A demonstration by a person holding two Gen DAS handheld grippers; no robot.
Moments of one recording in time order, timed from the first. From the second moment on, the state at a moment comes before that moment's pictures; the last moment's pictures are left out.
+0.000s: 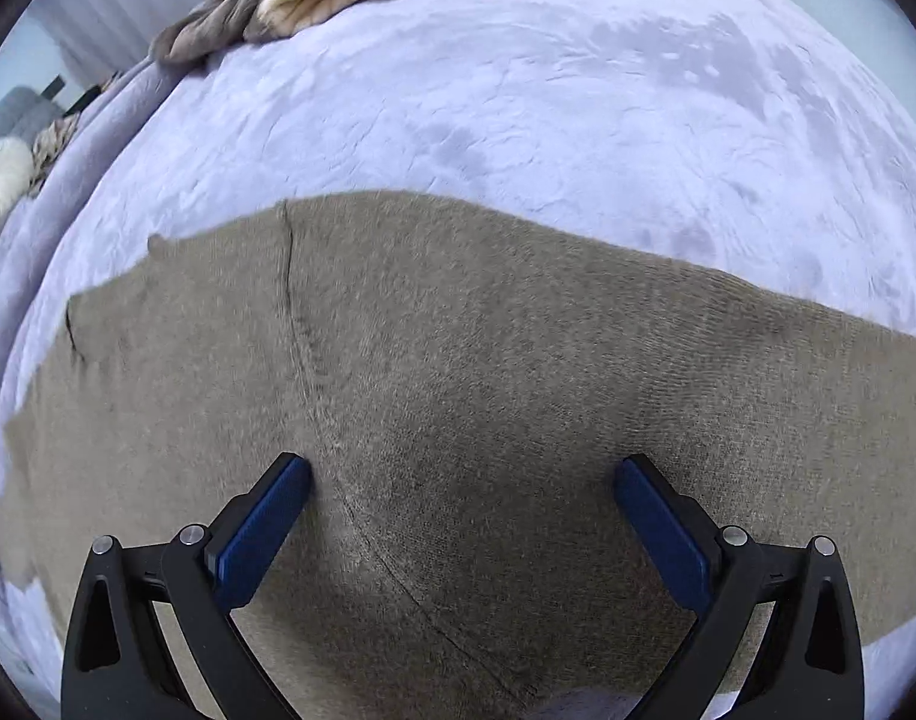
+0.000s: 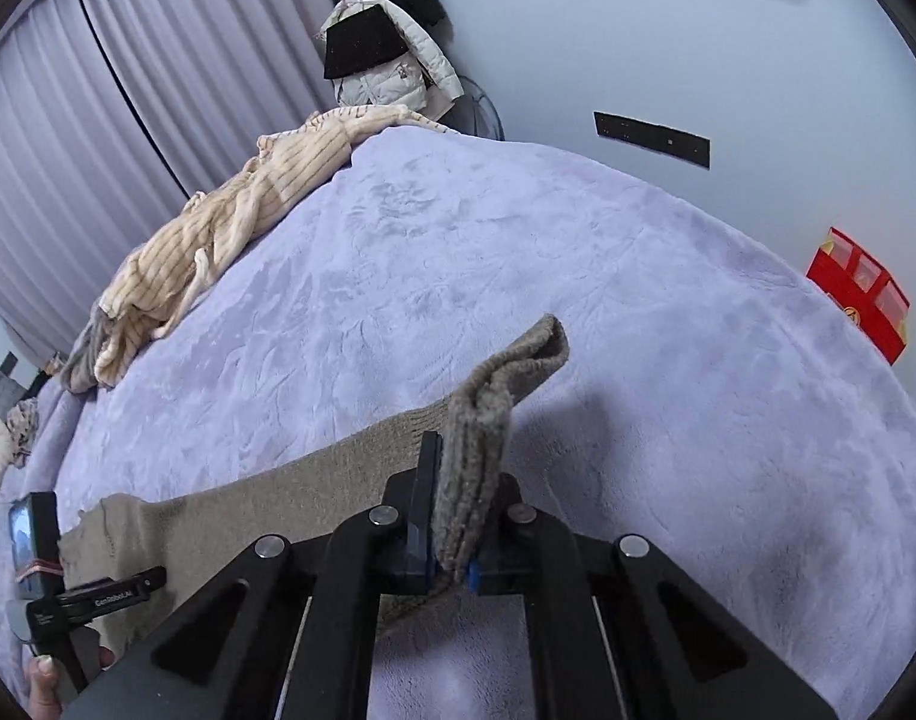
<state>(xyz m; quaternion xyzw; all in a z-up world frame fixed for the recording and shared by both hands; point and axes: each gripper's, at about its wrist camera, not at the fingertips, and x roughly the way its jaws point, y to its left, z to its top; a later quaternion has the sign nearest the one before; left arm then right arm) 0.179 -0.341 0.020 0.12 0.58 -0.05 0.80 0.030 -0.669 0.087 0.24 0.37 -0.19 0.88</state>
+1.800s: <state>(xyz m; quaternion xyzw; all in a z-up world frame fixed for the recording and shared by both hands) 0.092 -0.022 0.047 -0.04 0.55 -0.05 0.83 0.133 -0.230 0.196 0.05 0.39 -0.04 0.92</state>
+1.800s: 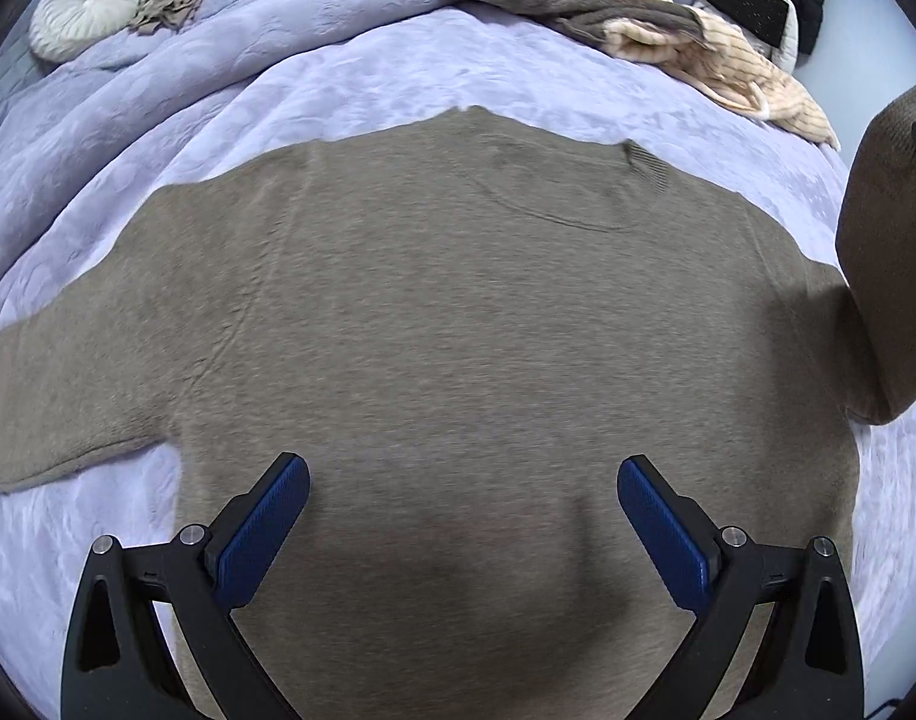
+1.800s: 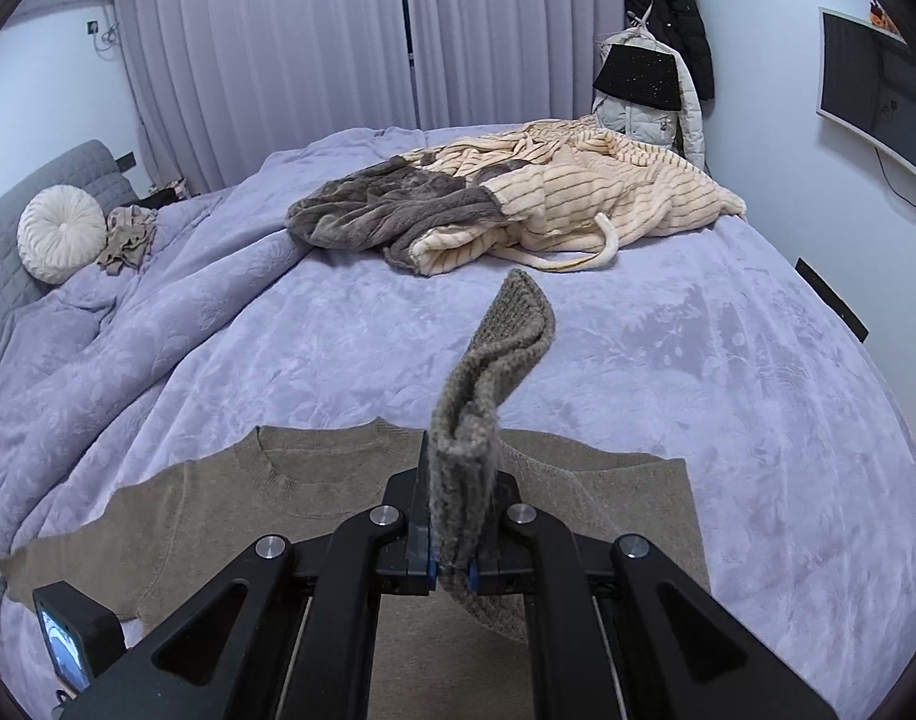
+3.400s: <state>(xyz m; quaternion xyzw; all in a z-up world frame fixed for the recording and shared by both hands) 0.004 0.160 0.035 -0.18 0.54 0.05 0.82 0.102 0.002 0.080 -0.08 0.48 0.13 0.86</state>
